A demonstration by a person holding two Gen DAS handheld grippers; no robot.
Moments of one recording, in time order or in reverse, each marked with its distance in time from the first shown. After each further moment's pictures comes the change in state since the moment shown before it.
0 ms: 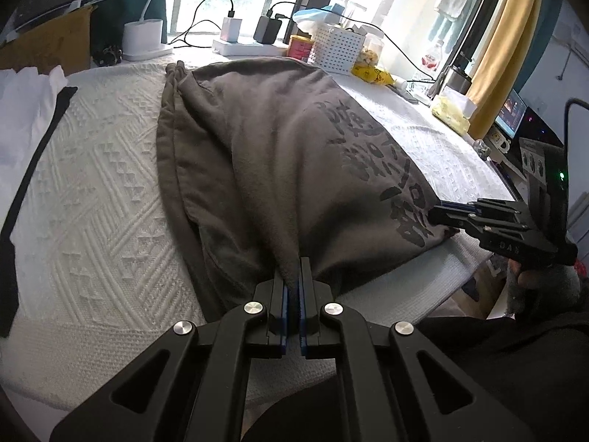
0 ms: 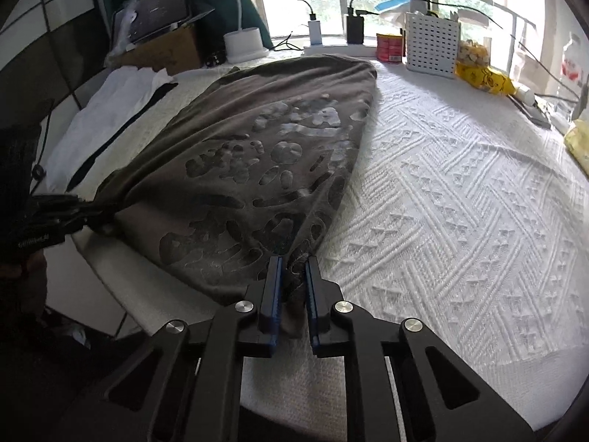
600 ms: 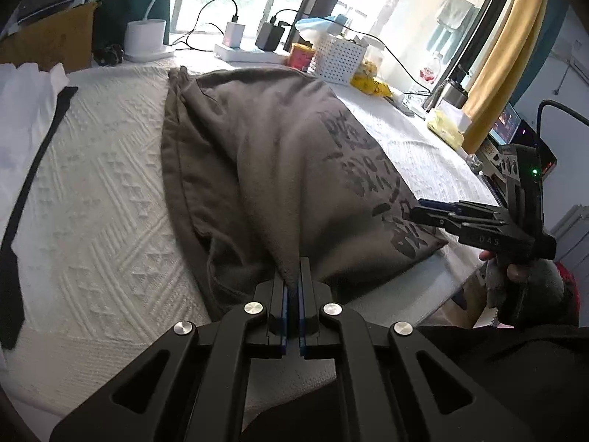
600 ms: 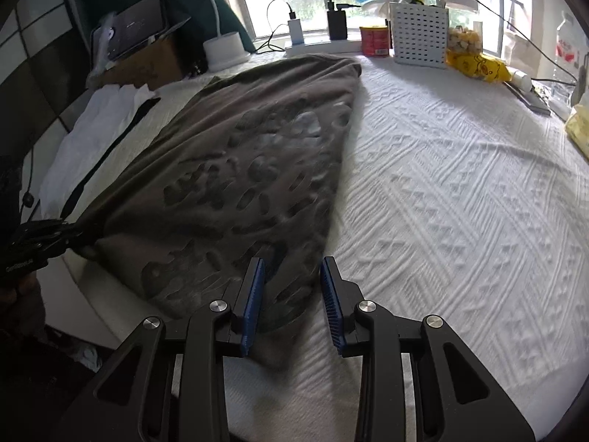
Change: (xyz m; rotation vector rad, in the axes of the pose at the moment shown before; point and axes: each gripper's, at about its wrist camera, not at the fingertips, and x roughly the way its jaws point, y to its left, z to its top) left arm -0.009 0.008 0.010 -0.034 -0.010 -0.048; right arm 0.014 -0.021 0.020 0.095 0.014 0.020
